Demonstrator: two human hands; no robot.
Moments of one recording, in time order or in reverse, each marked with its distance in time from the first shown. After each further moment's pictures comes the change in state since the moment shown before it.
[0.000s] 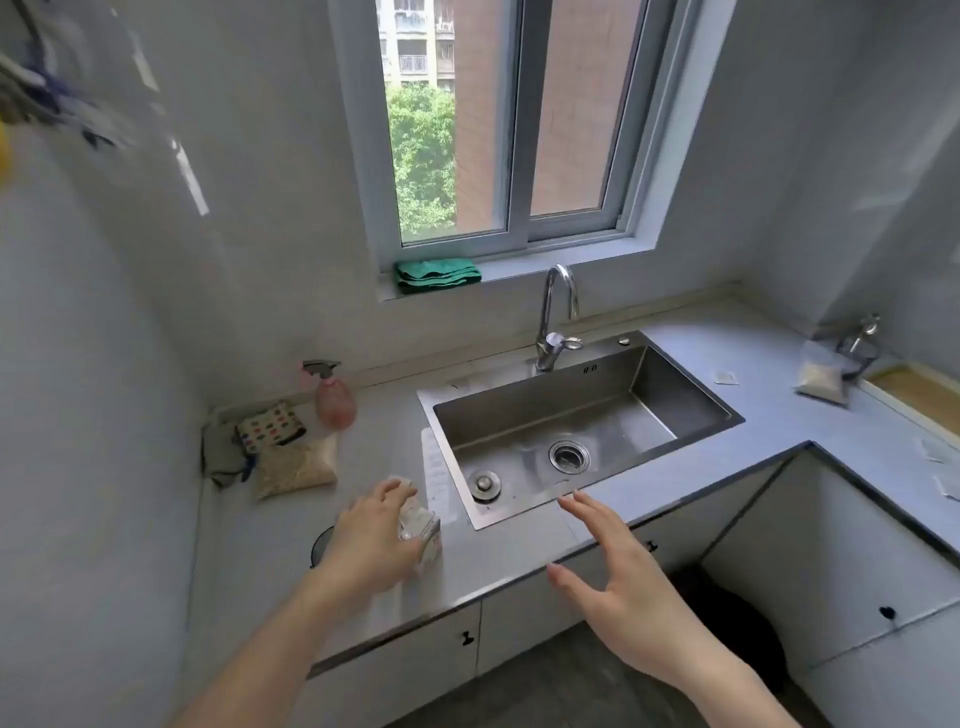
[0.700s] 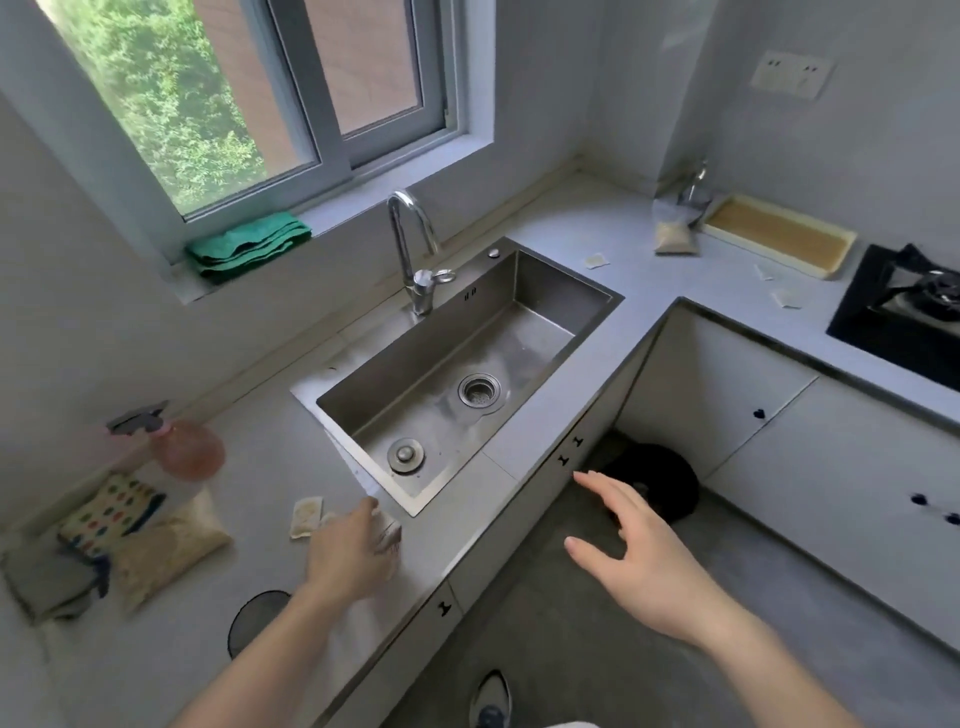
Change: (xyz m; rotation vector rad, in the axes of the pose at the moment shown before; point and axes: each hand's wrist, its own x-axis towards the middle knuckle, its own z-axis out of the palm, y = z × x) left_hand 0.101 0.014 0.055 0.295 -0.272 0.113; right_hand -0.008 0.058 0.007 0.100 0.214 0.413
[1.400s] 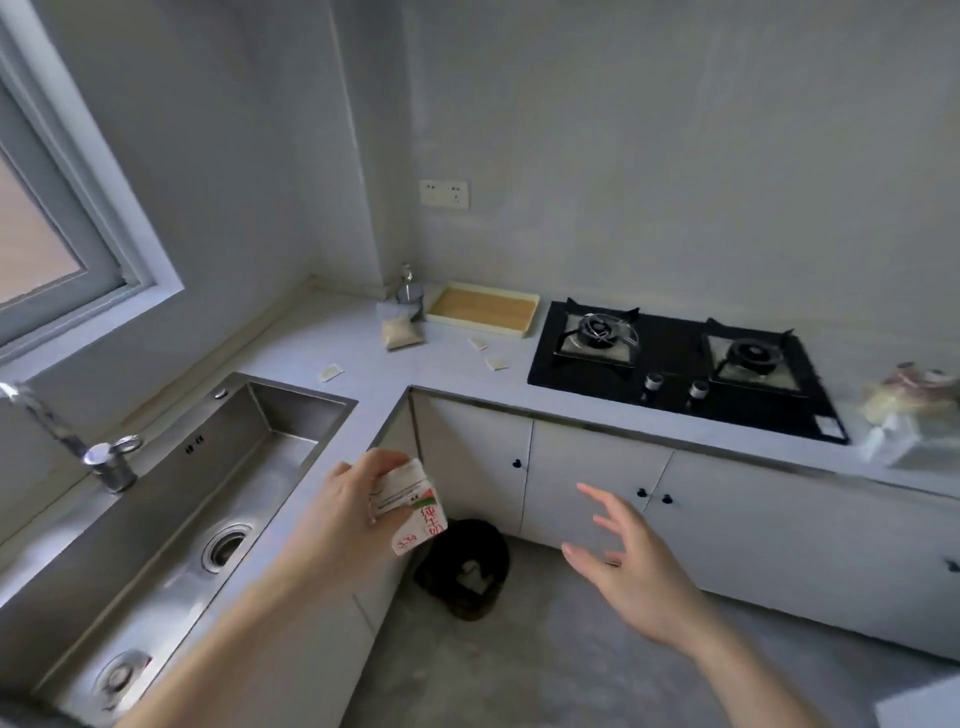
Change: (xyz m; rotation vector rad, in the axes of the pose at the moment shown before) left_hand -0.076 0.432 -0.071 -0.279 0.190 0.744; right_hand -0.124 0.195 -0.273 0.242 0.504 0.183
